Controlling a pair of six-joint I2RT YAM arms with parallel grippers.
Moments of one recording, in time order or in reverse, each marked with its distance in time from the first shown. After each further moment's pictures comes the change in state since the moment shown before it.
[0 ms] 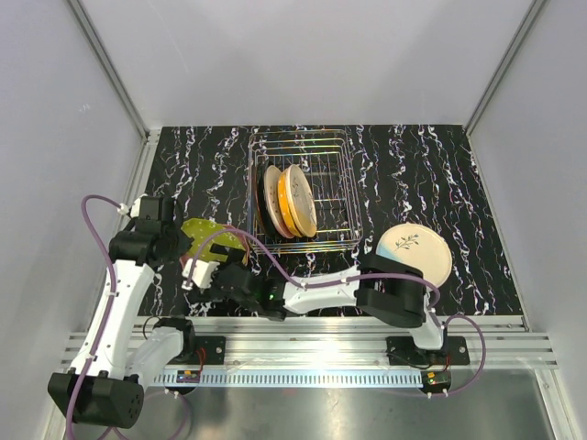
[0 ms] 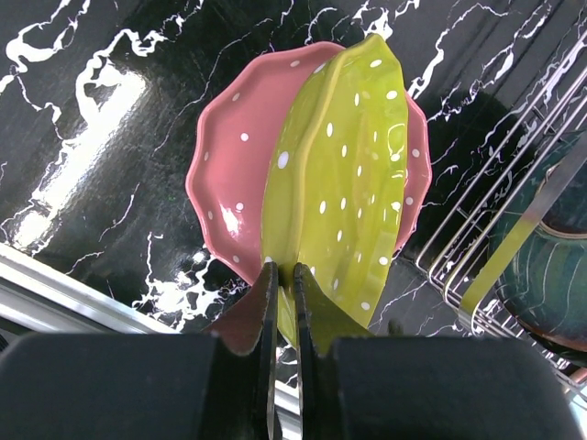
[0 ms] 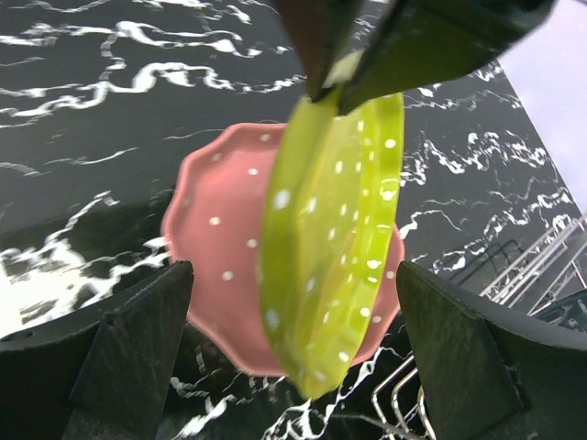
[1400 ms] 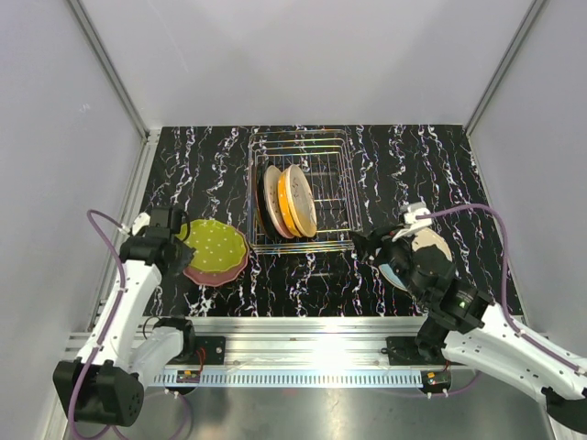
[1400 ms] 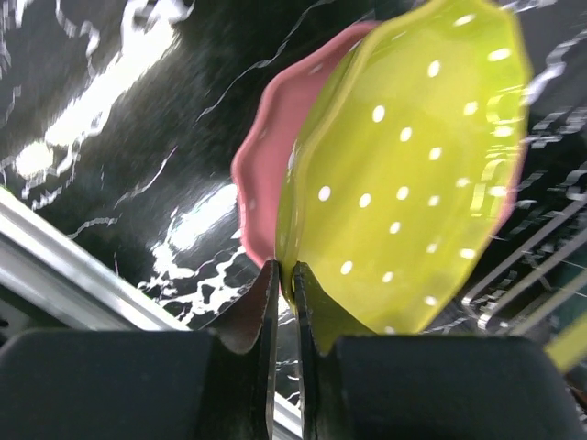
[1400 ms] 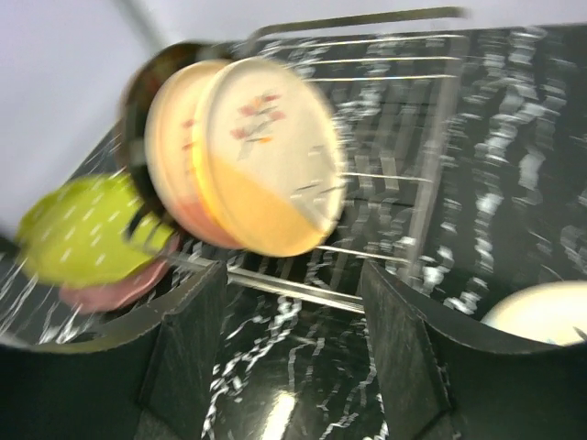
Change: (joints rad) left arm 0.000 0.012 -0.158 0.012 -0.069 -0.180; right arm -0.469 -1.477 -0.732 -0.567 0.064 0.748
